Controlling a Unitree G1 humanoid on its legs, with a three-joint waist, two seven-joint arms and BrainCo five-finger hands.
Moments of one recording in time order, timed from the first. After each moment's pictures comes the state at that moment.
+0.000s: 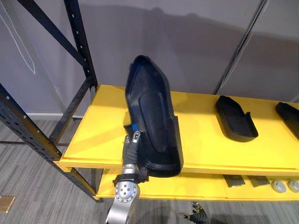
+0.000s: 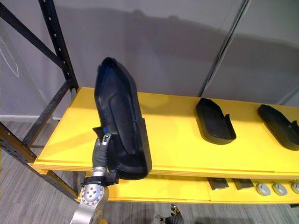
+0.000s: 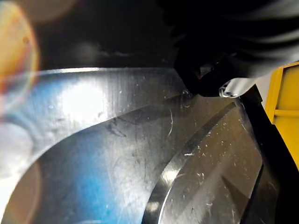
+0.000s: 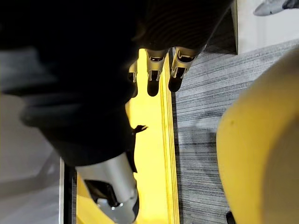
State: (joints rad) left arm 0.15 -0.04 -0.31 -0.20 0.03 -0.14 0.25; right arm 0.23 0.04 -0.04 0.76 0.01 -0.05 -0.07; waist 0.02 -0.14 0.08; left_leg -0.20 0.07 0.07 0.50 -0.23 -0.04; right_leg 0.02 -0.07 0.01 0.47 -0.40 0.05
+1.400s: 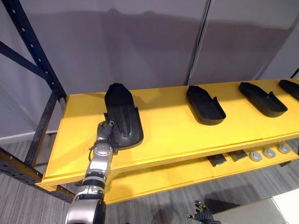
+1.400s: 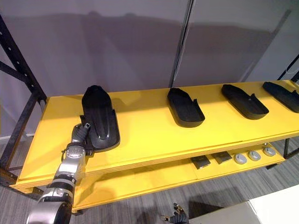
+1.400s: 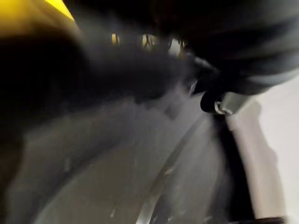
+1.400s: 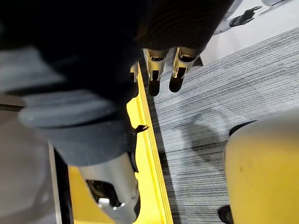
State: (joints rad) left arm -0.54 0.22 0.14 0.69 0.16 0.11 0.28; right arm 0.14 -0.04 -0.06 0.90 -0.01 -0.06 0.02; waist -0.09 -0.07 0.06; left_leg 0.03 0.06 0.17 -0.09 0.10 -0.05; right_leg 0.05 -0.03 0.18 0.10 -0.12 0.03
